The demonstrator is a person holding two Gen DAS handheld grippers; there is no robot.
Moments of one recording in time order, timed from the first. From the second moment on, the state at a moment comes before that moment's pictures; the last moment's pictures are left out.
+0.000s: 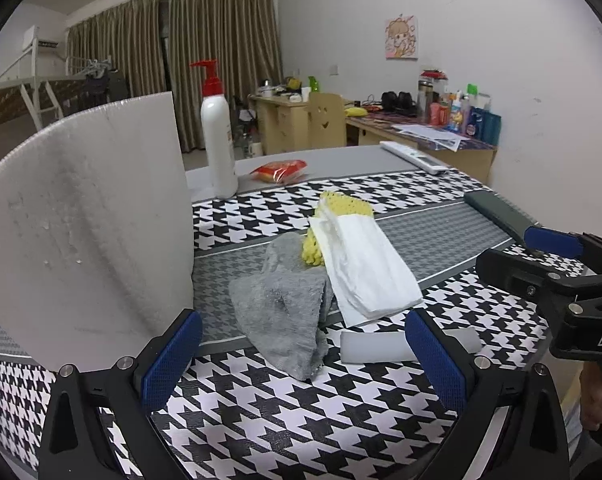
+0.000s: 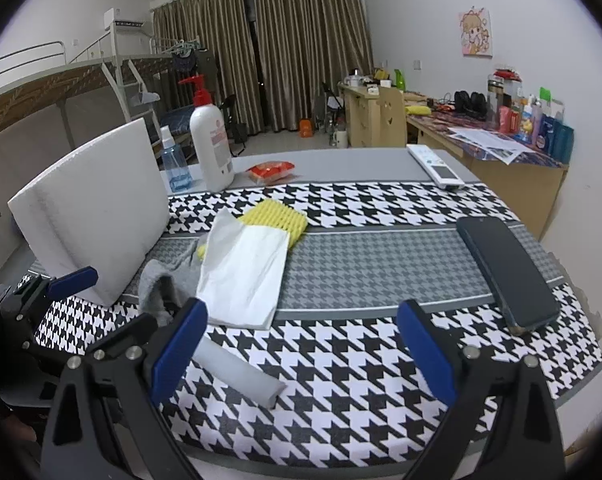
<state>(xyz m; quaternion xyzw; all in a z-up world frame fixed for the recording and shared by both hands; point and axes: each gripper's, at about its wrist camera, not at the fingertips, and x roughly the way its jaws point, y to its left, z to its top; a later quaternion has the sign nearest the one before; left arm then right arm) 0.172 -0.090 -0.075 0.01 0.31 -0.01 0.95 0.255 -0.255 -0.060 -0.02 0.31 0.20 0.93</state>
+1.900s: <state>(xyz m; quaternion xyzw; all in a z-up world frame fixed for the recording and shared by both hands) 0.204 -0.073 -0.097 -0.02 0.42 0.00 0.91 0.312 -0.191 -0.096 -0.07 0.43 0.28 0.86</state>
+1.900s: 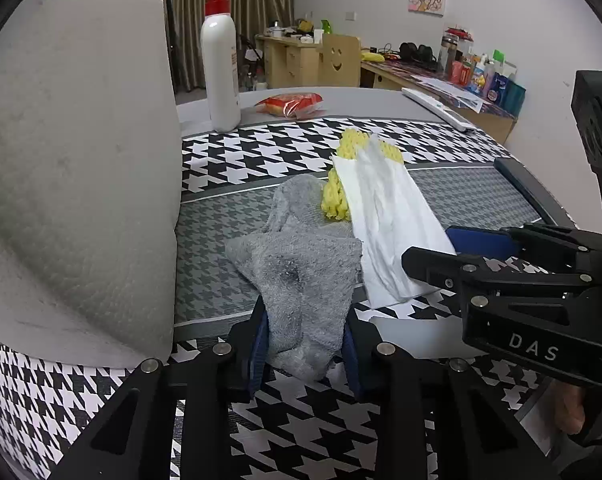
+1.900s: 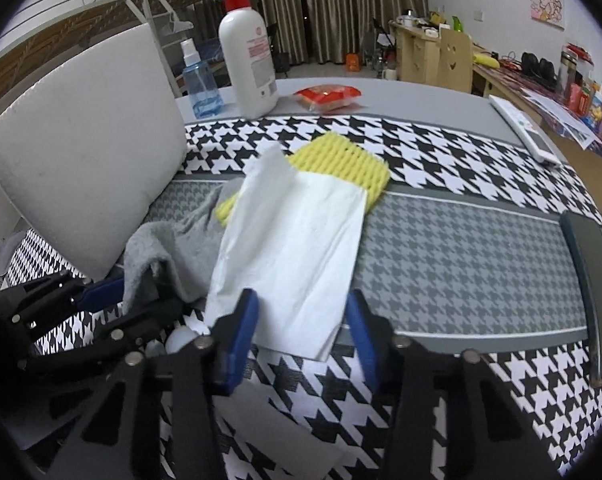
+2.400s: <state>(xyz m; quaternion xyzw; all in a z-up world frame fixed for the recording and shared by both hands) 0.202 -0.071 -0.093 -0.03 0.41 -0.02 0.91 0.305 -0.192 -0.093 -0.06 0.43 0.29 0.85</state>
